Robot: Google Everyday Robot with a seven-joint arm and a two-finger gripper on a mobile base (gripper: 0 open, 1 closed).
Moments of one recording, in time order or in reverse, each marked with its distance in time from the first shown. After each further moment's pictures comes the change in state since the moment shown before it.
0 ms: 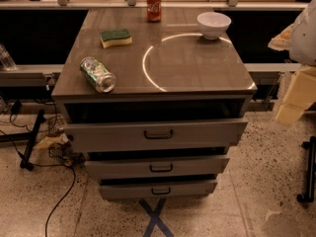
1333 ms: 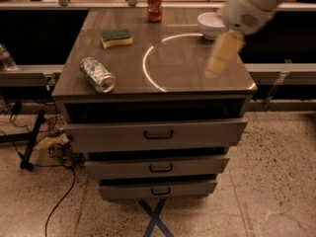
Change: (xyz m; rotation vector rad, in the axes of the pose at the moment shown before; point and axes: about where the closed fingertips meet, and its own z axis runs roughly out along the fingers) arm -0.111 -0.127 0.070 0.058 -0.217 -0.061
